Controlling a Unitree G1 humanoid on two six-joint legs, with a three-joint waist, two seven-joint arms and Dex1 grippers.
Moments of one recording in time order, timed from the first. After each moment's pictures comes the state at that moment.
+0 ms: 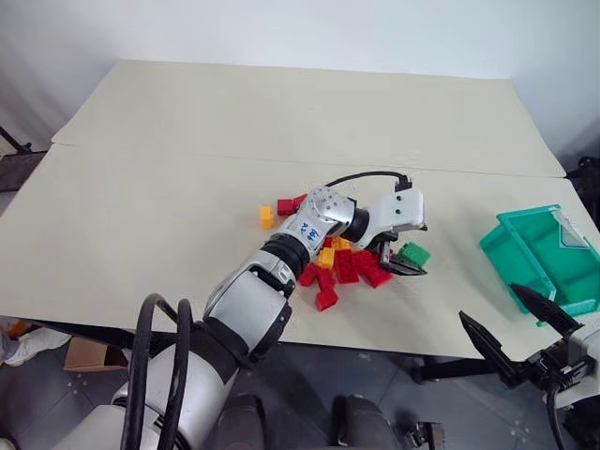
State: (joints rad) left arm -1.33 -0.14 -0.22 1.27 0.07 -0.27 -1.05; right arm 0.60 -0.44 -0.58 -0.70 0.57 0.11 0.70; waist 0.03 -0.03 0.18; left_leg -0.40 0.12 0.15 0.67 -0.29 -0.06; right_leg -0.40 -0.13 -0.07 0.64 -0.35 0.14
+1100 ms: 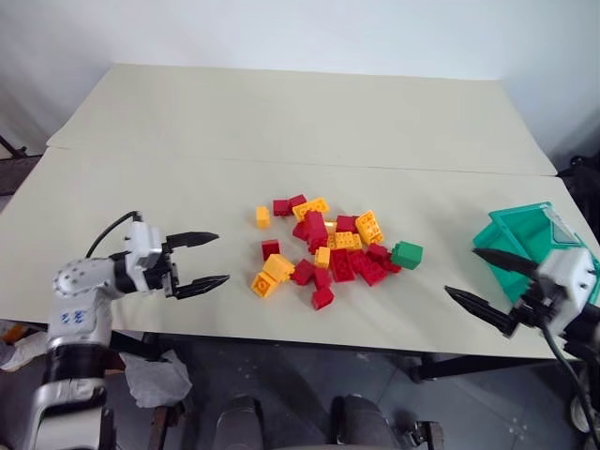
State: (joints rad) left arm -0.27 0.62 0.27 0.15 -0.44 0.04 -1.28; right arm 0.04 -0.84 -0.38 -0.26 0.57 0.27 0.99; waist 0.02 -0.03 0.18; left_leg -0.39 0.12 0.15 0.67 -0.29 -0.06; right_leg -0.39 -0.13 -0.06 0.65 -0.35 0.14
